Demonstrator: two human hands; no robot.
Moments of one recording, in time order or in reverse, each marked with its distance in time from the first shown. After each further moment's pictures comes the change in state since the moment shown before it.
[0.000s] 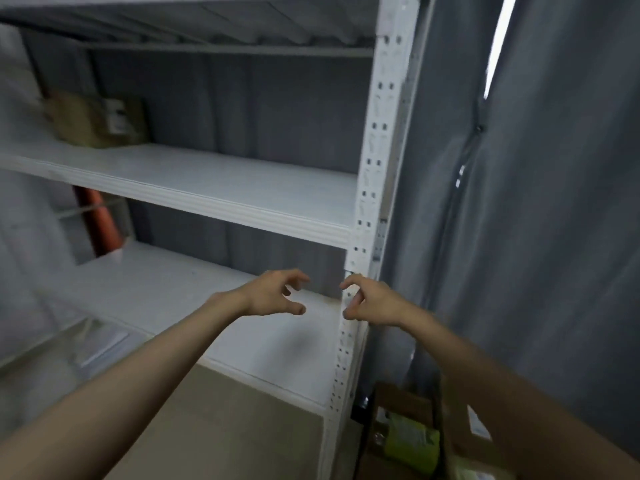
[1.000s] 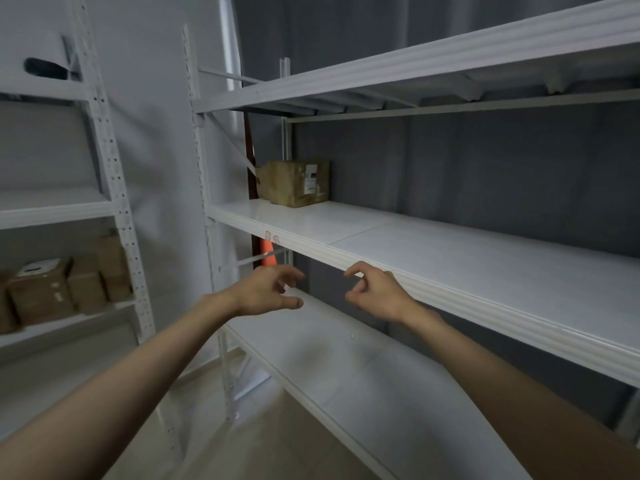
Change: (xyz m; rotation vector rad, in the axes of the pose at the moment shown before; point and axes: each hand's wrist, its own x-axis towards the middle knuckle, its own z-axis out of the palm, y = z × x) left_hand -0.133 -0.325 -0.329 0.167 0.384 -0.260; right_hand 0.289 -0.392 0.163 0.084 0.034 -0.417
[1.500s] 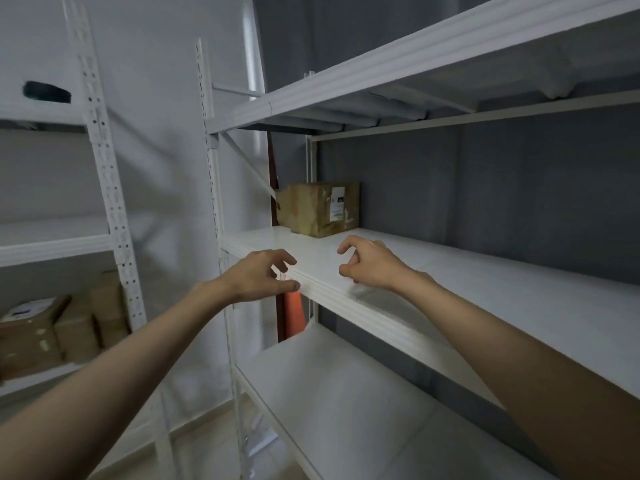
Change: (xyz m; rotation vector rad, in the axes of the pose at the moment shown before) left_hand 0.172 -0.102 -0.068 0.121 0.203 -0.082; right_hand 0.236 -0.030 -0.017 -0.135 -0.008 -0.164
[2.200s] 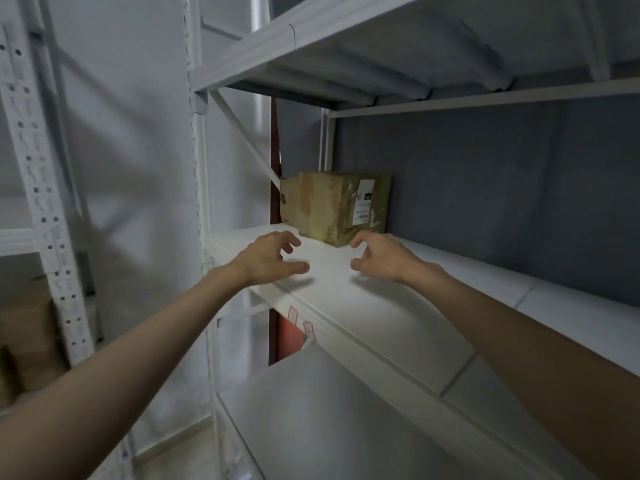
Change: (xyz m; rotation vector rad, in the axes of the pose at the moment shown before) left_hand 0.211 -0.151 0.038 -0.096 0.069 -0.066; right_hand 0.248 0.052 0.063 -0.159 -0.037 0.069
